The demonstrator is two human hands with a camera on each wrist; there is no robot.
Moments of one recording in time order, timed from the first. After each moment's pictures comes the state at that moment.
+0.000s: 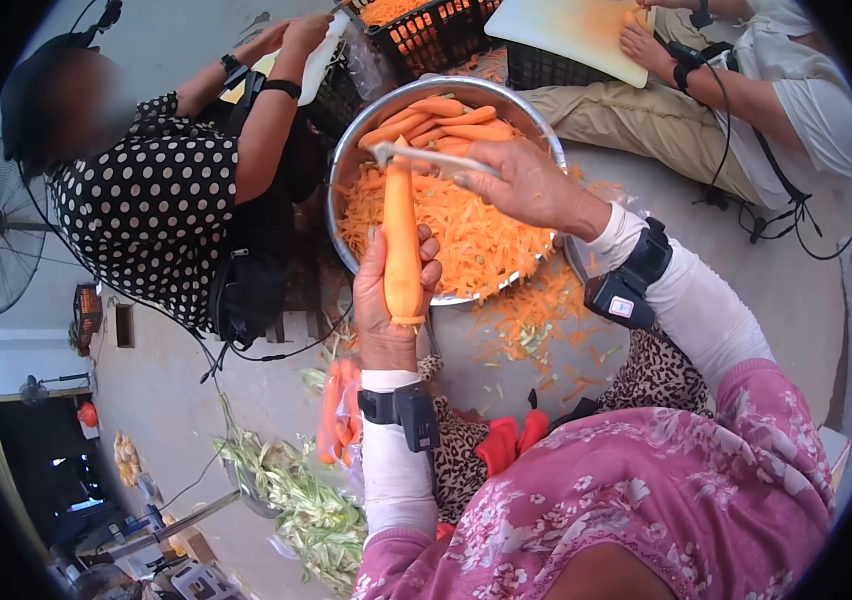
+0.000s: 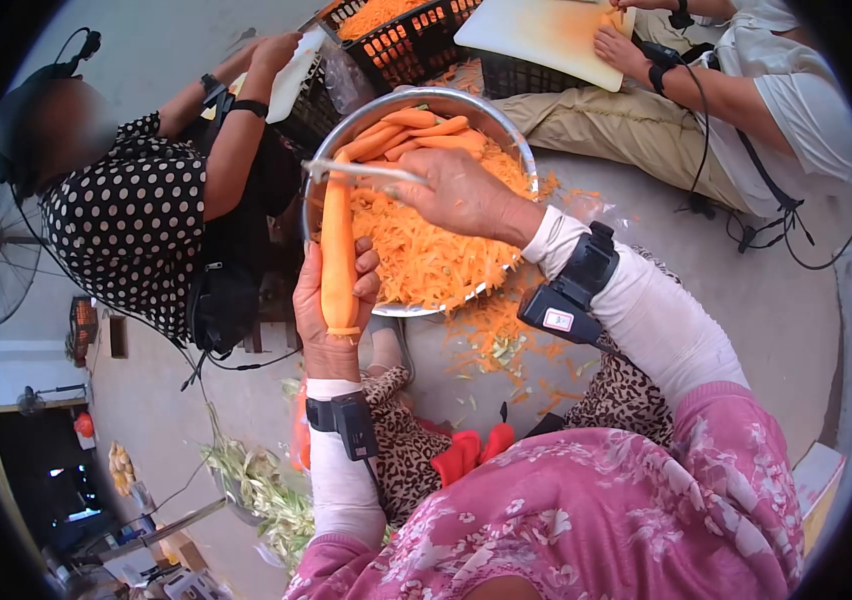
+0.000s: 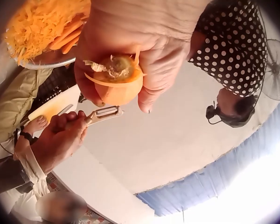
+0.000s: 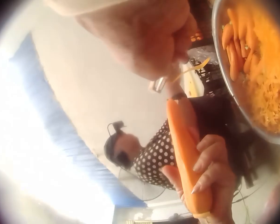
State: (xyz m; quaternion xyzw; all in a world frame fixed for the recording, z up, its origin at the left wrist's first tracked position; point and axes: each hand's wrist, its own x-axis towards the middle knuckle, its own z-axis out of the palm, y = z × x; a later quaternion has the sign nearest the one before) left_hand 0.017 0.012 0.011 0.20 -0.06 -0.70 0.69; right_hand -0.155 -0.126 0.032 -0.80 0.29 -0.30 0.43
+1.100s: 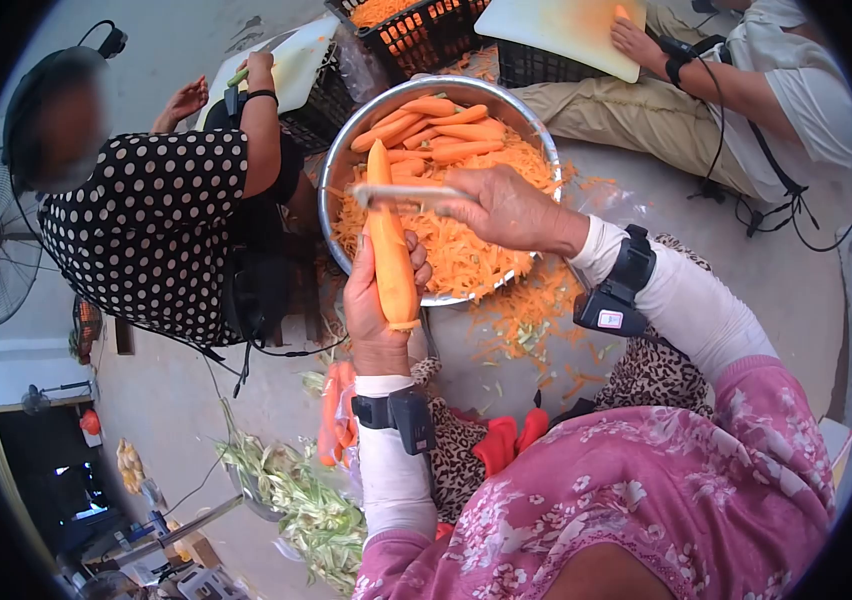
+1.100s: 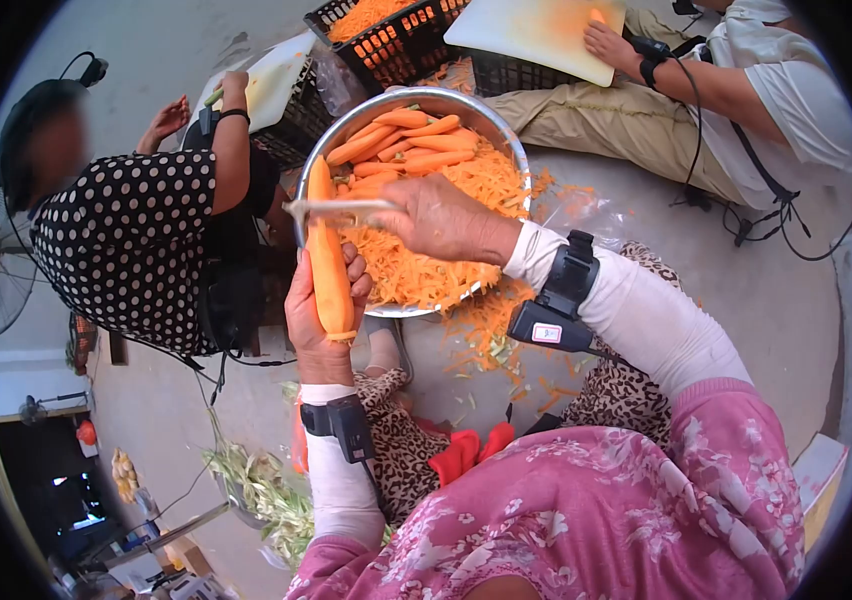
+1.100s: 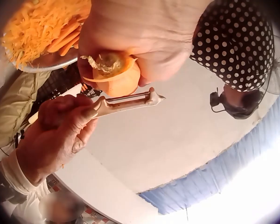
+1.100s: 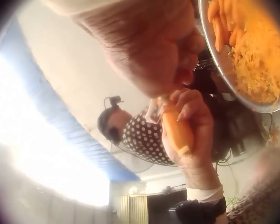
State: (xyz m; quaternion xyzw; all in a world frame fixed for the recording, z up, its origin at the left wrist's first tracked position) left_hand 0.015 0.018 0.009 0.25 -0.09 -0.66 0.70; right_hand -0.151 -0.105 0.026 -0.84 0.24 -0.27 0.41
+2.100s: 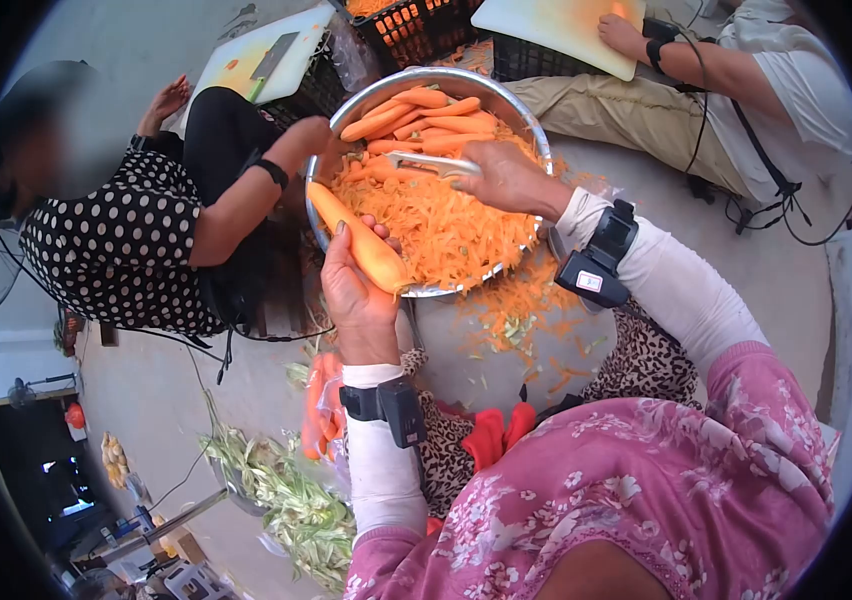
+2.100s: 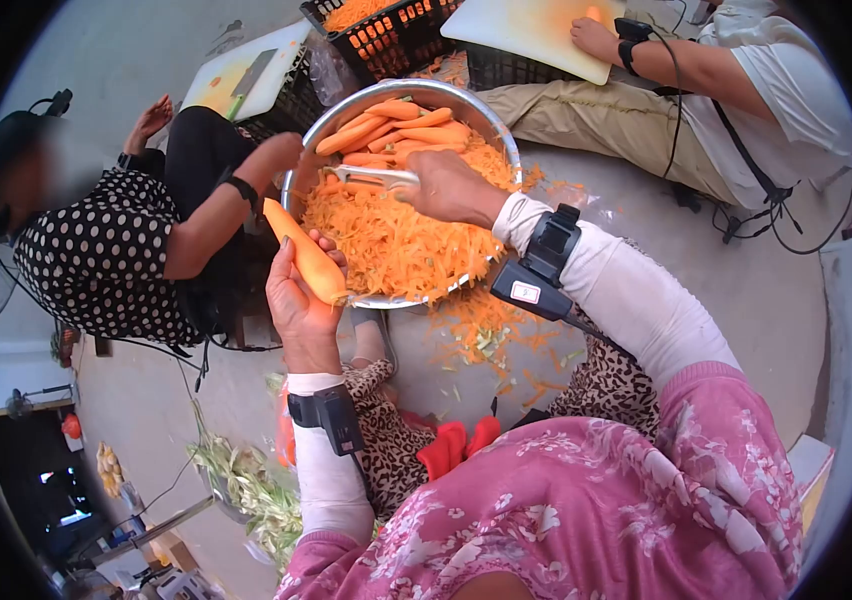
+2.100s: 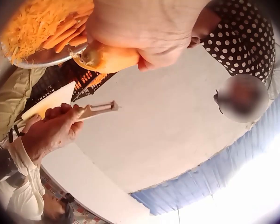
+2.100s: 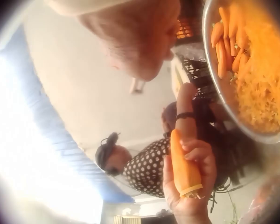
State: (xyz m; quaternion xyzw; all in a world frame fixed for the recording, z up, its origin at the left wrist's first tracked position) left_hand 0.033 0.006 -0.012 0.33 0.01 -0.56 0.76; right_hand -0.146 -0.143 -0.011 -0.84 0.35 -0.25 0.34
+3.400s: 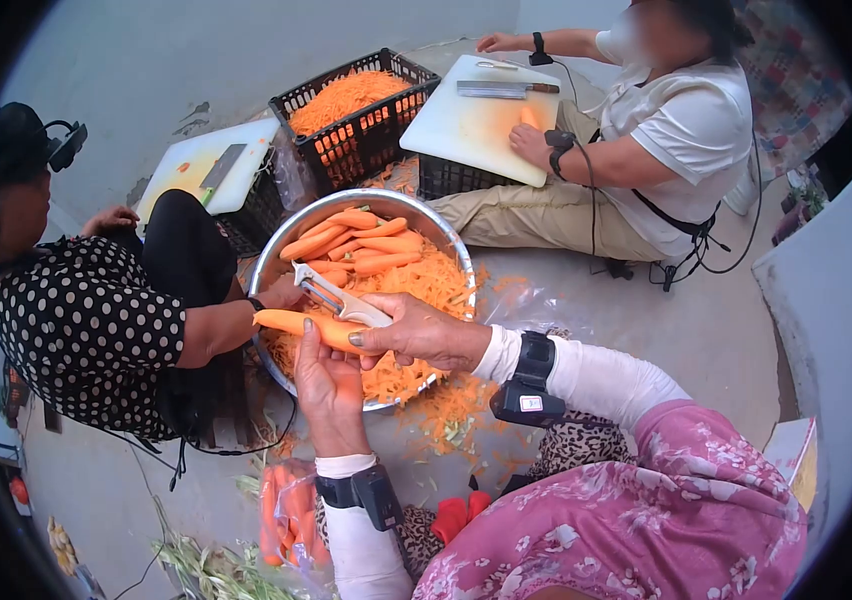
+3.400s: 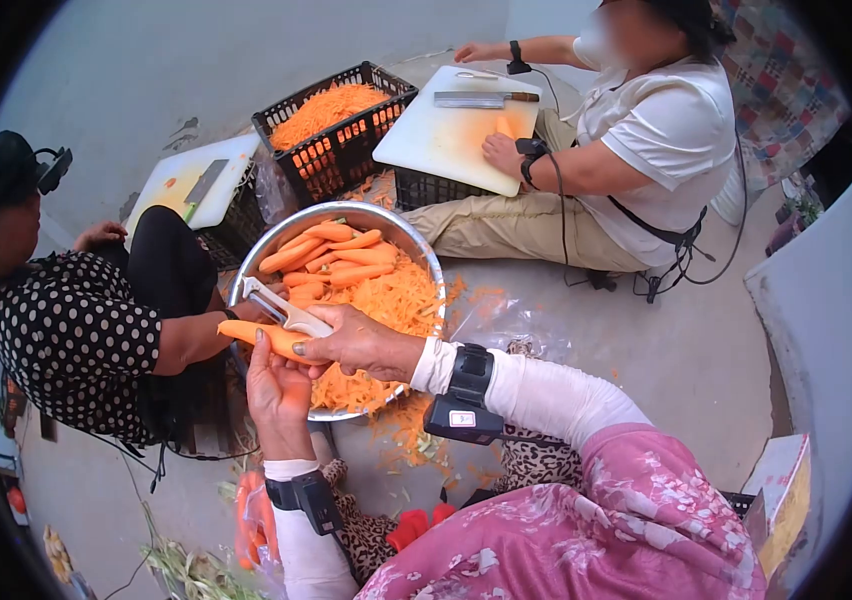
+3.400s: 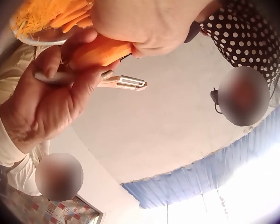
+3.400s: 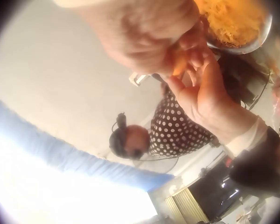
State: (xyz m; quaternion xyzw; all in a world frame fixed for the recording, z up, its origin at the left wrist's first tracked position) left_hand 0.008 -0.027 -0.008 0.37 0.01 -0.54 0.76; right_hand -0.140 -0.099 0.047 -0.50 0.24 -0.17 0.81
